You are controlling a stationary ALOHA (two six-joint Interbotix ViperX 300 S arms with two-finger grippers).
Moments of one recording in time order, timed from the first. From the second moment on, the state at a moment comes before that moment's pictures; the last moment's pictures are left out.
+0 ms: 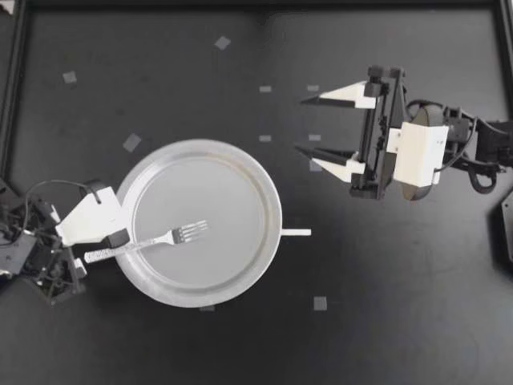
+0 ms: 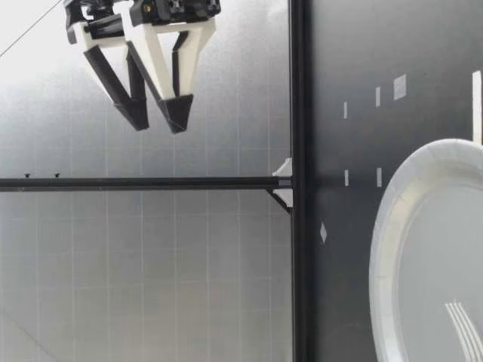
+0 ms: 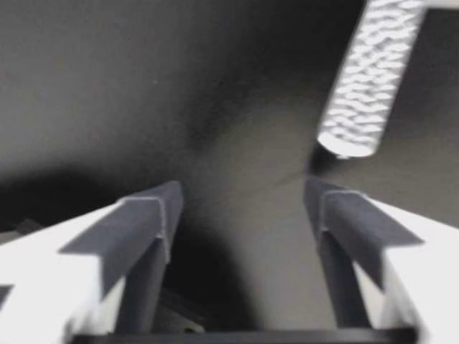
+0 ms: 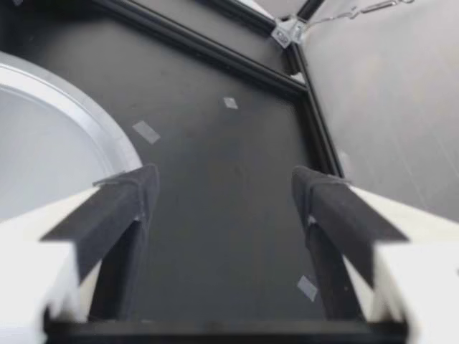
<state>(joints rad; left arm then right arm) -0.32 -0.21 1.02 0.14 0.93 -0.90 -0.22 -0.24 0.94 0.03 -0.55 -0.63</state>
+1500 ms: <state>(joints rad) 0.02 -0.31 0.87 0.63 -0.28 -0.82 0.03 -0.37 0.98 0.03 -0.57 -0.06</state>
